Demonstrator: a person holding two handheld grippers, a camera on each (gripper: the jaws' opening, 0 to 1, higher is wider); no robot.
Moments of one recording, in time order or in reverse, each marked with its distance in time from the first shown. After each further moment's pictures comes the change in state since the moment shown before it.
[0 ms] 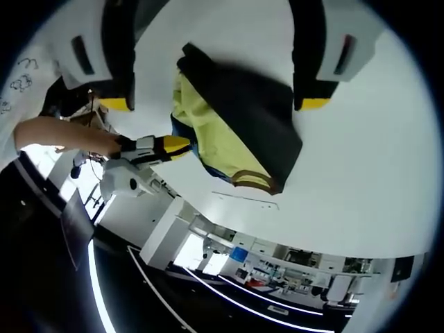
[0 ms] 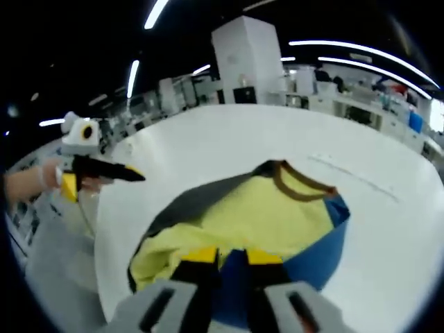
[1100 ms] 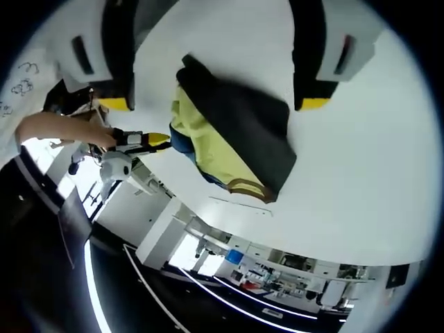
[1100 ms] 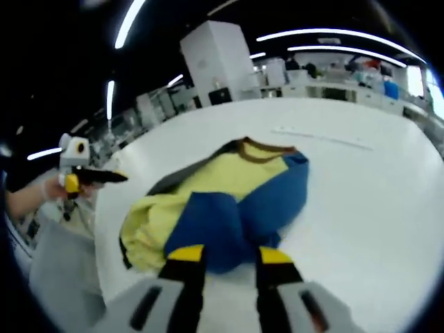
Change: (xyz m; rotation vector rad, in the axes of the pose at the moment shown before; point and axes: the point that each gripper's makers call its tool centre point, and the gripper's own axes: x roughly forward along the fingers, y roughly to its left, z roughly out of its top) left arm -0.012 0.011 -0.017 -0.034 0.010 0.015; right arm -0.035 -0.045 -0.064 0.199 0.004 -0.066
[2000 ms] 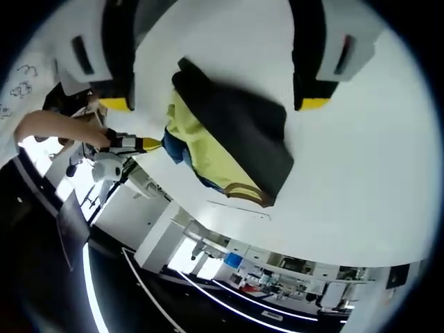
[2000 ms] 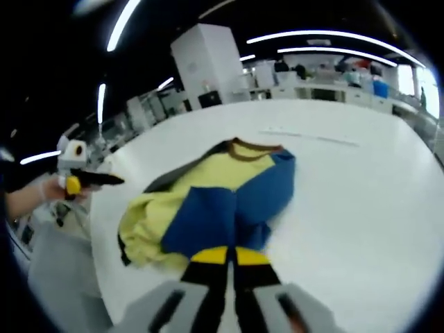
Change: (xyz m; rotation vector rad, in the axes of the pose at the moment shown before) left arm 0.003 0.003 -0.004 0.006 0.021 0.006; right arm -0.022 0.001 -0.008 0.018 -0.024 -0.052
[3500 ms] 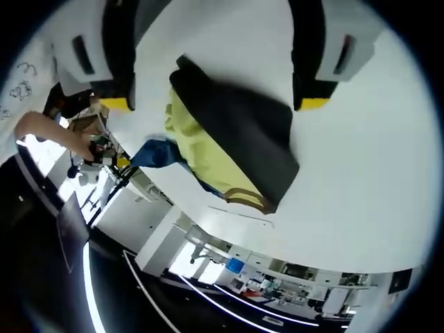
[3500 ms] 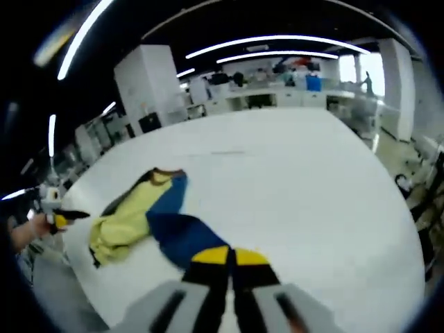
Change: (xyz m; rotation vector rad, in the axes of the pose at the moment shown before) left arm 0.018 0.004 -0.006 -0.012 0.034 -0.021; right arm -0.149 -0.149 -0.005 0.209 -0.071 -0.355
